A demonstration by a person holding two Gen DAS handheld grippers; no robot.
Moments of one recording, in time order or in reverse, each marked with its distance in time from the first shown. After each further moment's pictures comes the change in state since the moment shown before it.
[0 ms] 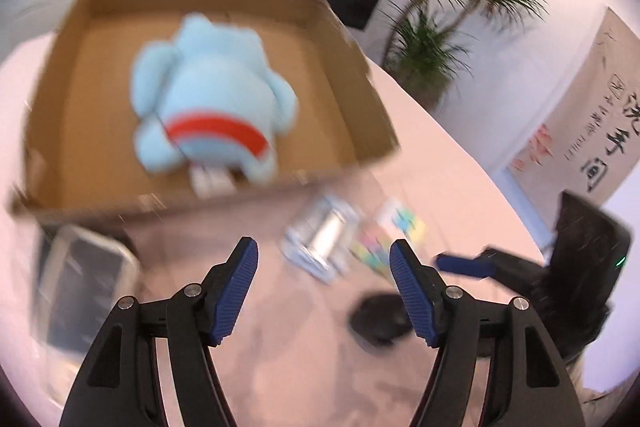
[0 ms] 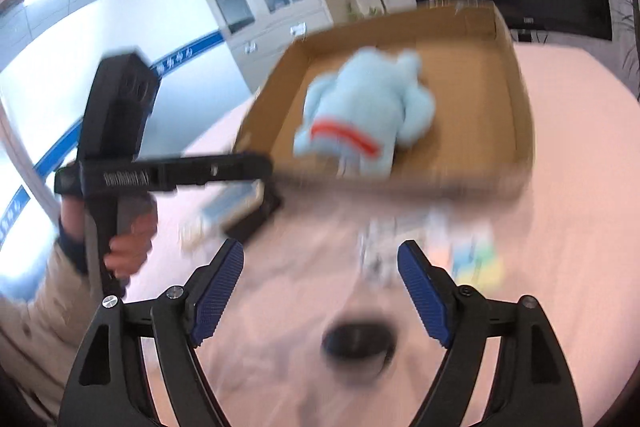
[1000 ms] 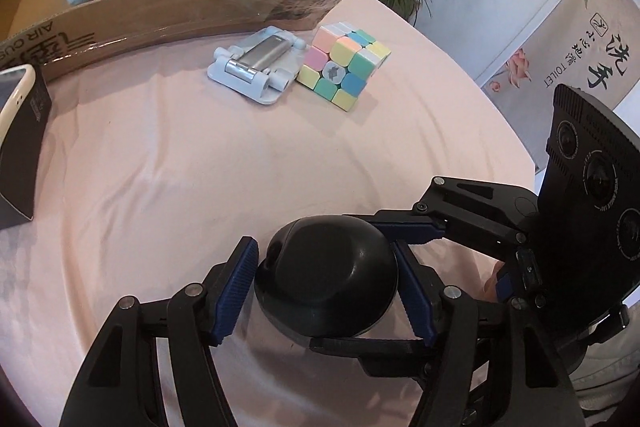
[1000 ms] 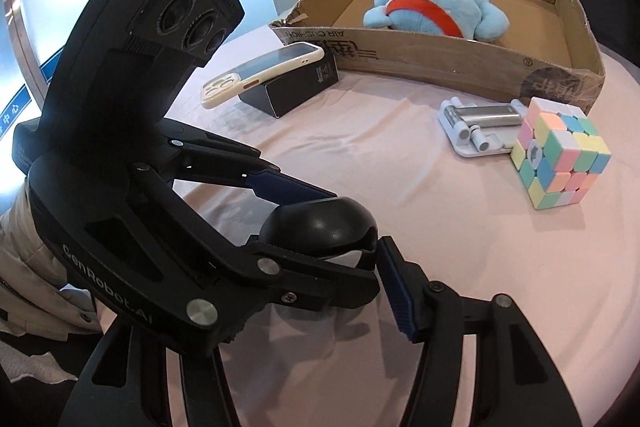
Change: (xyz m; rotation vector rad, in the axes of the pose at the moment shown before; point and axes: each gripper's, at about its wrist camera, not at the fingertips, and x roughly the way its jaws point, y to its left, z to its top) left arm 0.030 -0.042 -0.130 0.077 0.235 -0.073; right arm 0.046 0.052 -0.102 -0.194 0.166 0.003
